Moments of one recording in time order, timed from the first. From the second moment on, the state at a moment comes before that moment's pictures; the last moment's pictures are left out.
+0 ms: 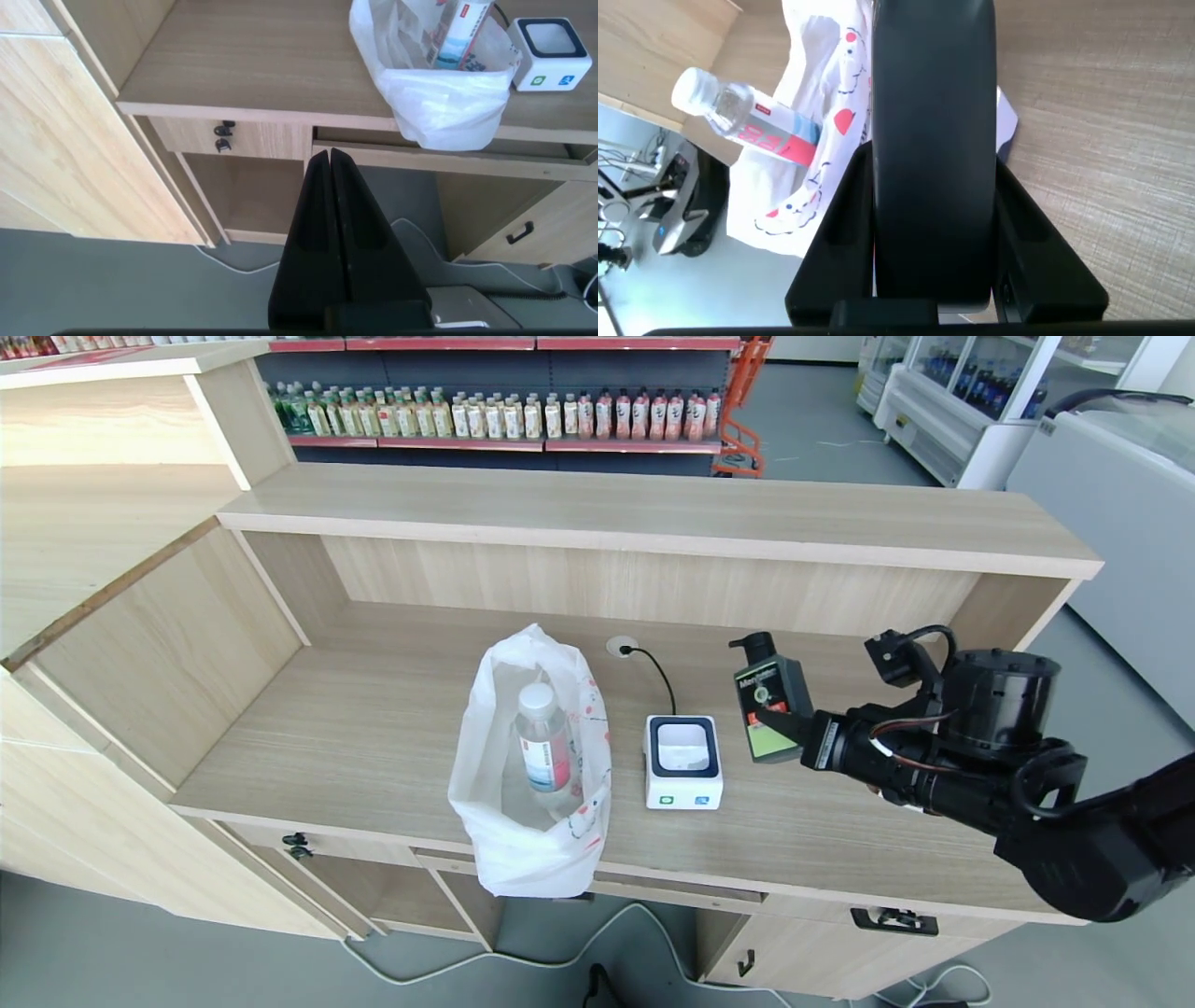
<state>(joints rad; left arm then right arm) 0.00 0.00 0.00 0.00 -0.05 0.02 0.32 1.86 -0.68 -1.03 0.27 0.33</state>
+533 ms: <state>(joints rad) 0.00 0.00 0.00 0.00 -0.05 0.02 0.34 1.99 -0.72 -1.10 0.27 0.39</state>
